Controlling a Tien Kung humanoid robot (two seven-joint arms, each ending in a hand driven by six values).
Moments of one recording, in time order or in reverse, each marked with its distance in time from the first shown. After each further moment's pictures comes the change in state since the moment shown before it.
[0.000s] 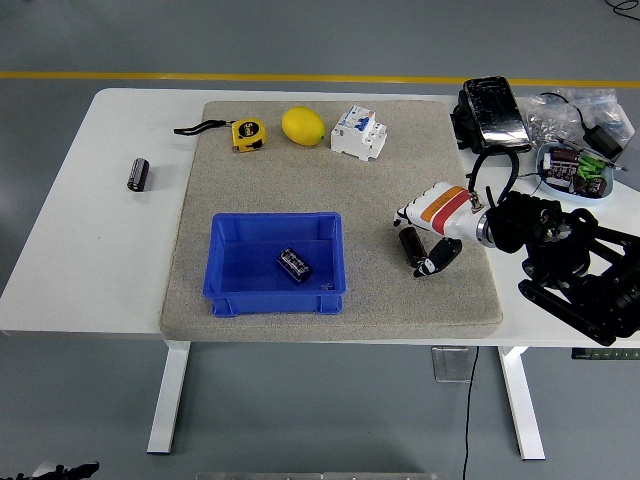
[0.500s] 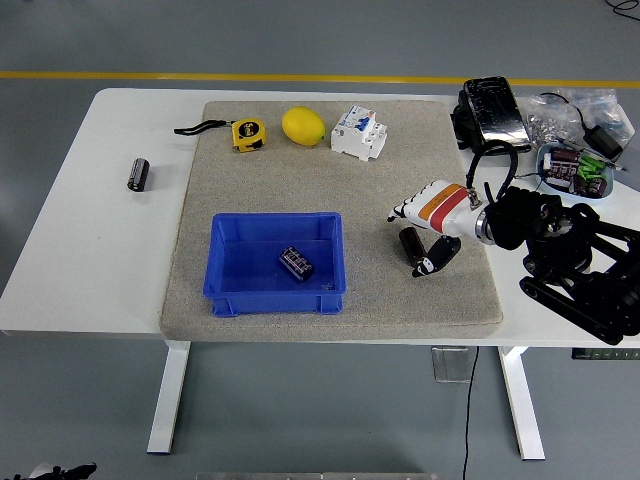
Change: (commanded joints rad) left arm 0.003 0.004 0.005 0.001 -0.012 0.000 -0.002; right arm 0.008 -0.028 0.015 0.077 -0.005 0.053 -0.018
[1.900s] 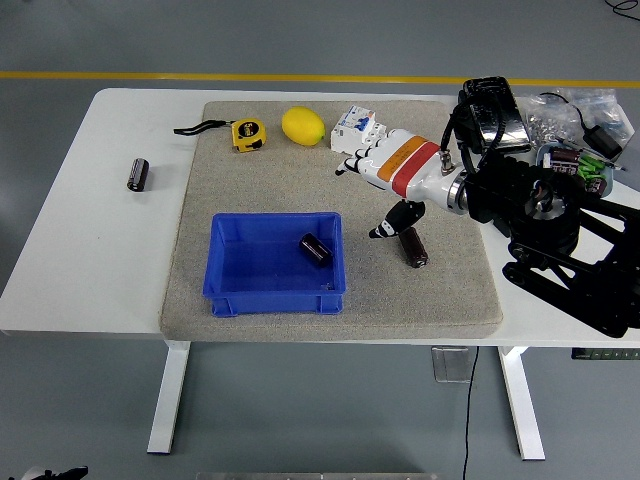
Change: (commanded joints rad) left arm 0.011 0.008 -0.019 0.008 0.013 0.006 0.009; right arm 0.021 -0.048 0.113 0.275 -0.024 0.012 -0.099
